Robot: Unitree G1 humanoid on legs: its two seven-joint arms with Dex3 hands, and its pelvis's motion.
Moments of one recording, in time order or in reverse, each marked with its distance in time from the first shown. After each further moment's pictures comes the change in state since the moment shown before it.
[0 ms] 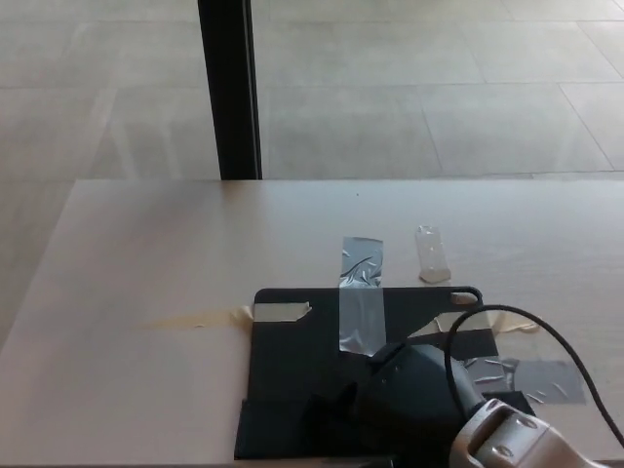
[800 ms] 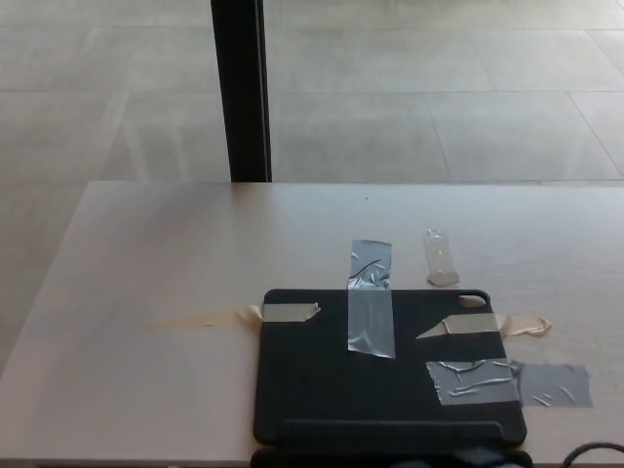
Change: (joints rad) left_arm -0.020 0.067 -0.011 0.007 -0.028 0.013 -0.007; right_arm 0.626 0.095 -0.261 -0.380 -0.125 0.234 0.117
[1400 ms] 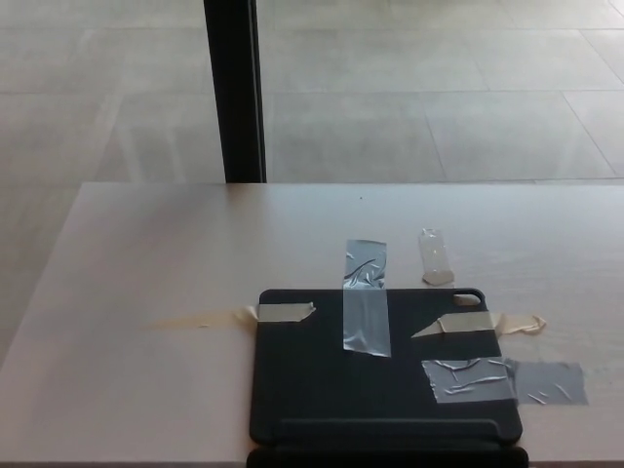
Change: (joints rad) left_arm -0.009 0.006 -0.012 0.008 -0.022 0.005 -0.011; right_arm 0.199 0.085 -0.201 -0.009 0.237 0.008 0.077
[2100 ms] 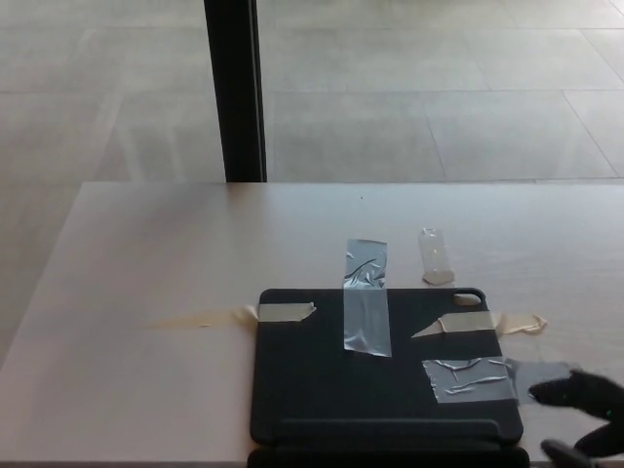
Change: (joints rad) left_arm 0.011 0.000 -0.002 0.000 -0.006 0.000 0.000; right_arm -0.219 -0.022 -0.517 -0.049 0.273 0.014 0.033
